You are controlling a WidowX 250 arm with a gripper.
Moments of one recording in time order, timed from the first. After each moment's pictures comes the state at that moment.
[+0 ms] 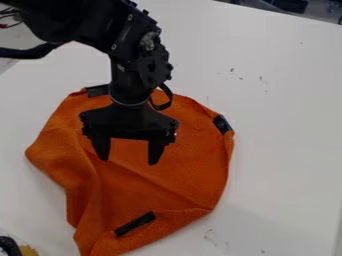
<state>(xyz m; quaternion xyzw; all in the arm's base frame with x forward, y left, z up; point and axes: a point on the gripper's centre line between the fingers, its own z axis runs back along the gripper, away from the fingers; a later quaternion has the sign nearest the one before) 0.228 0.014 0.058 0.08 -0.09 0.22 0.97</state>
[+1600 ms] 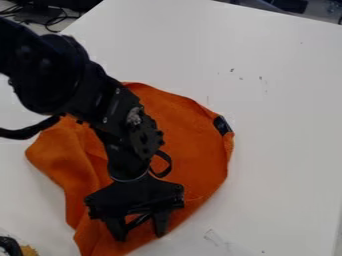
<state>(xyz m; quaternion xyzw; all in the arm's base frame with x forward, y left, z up) 0.177 -0.029 0.002 -0.03 -0.02 0.28 0.96</state>
